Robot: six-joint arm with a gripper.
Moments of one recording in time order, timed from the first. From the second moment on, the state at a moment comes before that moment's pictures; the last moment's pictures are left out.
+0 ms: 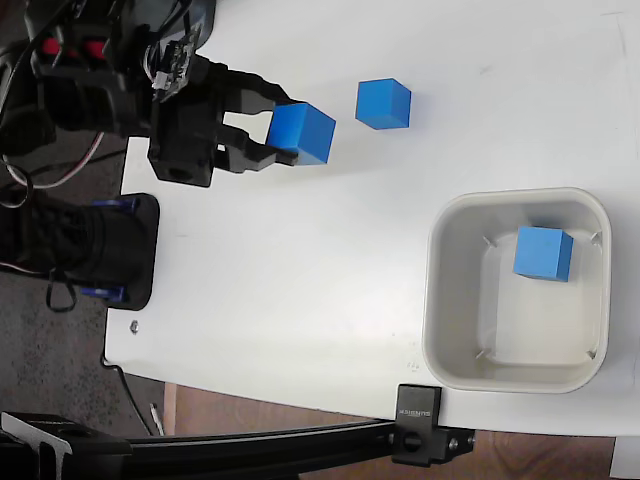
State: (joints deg) arm -19.3 109.4 115.0 43.9 21.4 17.0
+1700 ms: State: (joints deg) arm 2.4 101.4 104.8 44.5 -1.0 1.1
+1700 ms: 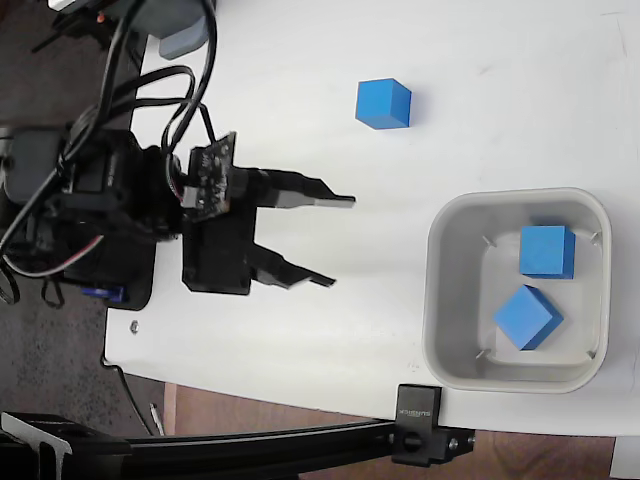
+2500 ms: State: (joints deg) arm -5.1 166.2 166.4 44.5 4.0 4.0
